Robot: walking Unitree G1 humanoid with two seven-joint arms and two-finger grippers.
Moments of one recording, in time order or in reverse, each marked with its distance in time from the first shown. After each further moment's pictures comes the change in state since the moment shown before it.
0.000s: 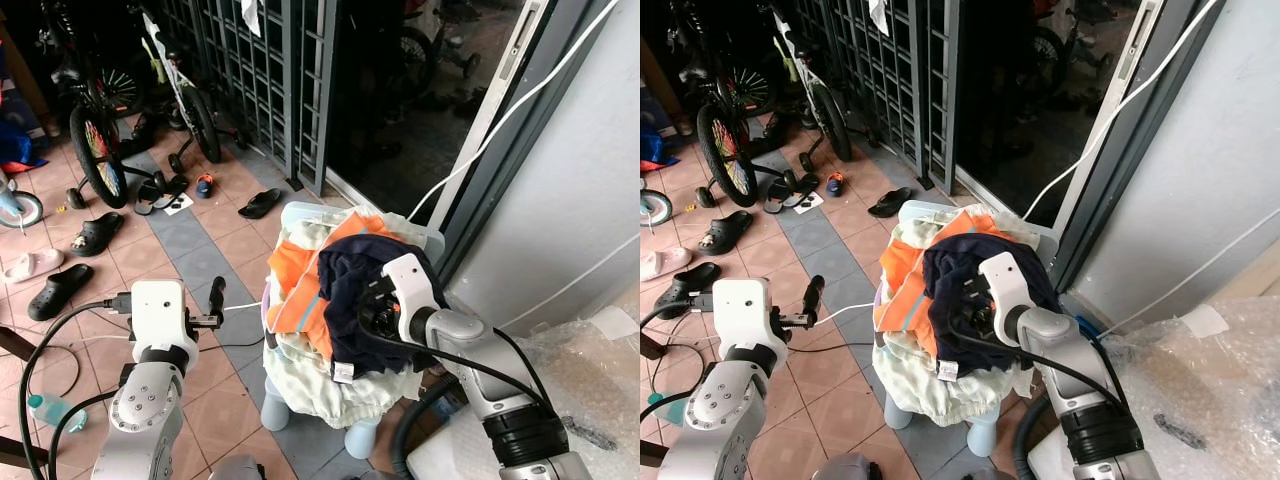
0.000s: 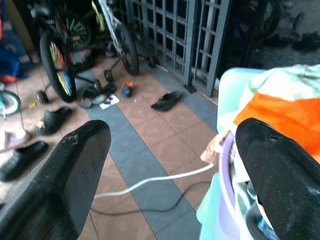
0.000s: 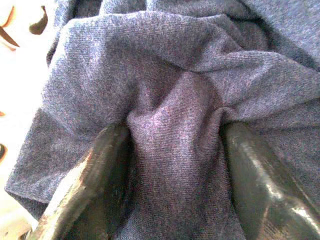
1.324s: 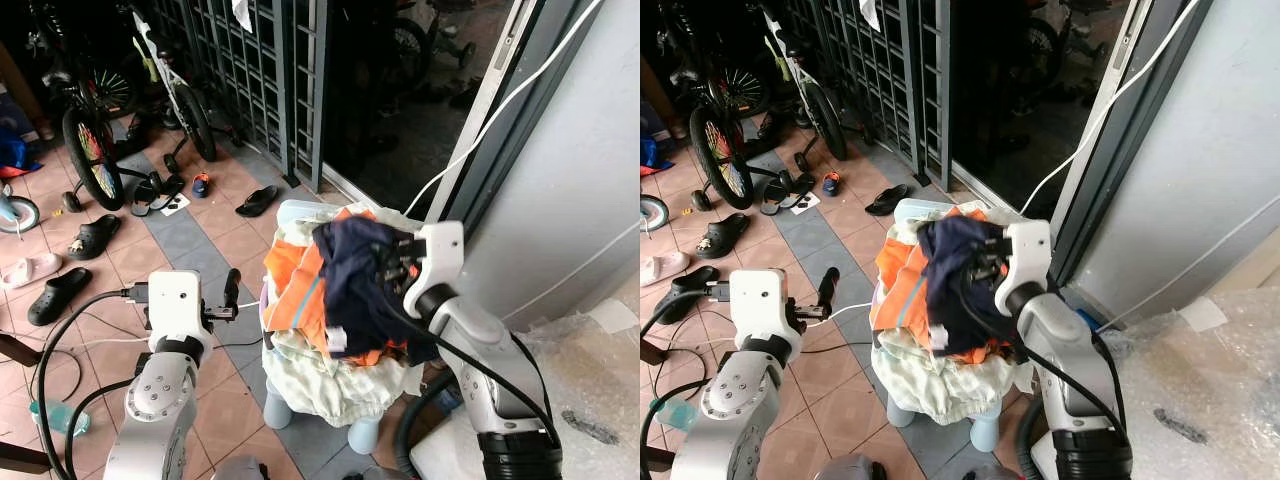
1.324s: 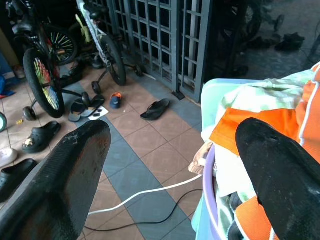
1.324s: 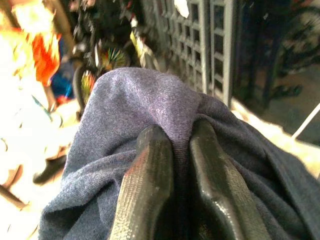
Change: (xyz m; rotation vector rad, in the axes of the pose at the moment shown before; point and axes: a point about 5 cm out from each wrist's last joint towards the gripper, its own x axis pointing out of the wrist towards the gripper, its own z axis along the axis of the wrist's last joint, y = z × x) left arm 0.009 -0.010 0.013 0.029 -0.043 -0.047; right arm -0.030 0.001 0.057 0.218 -0.559 -0.145
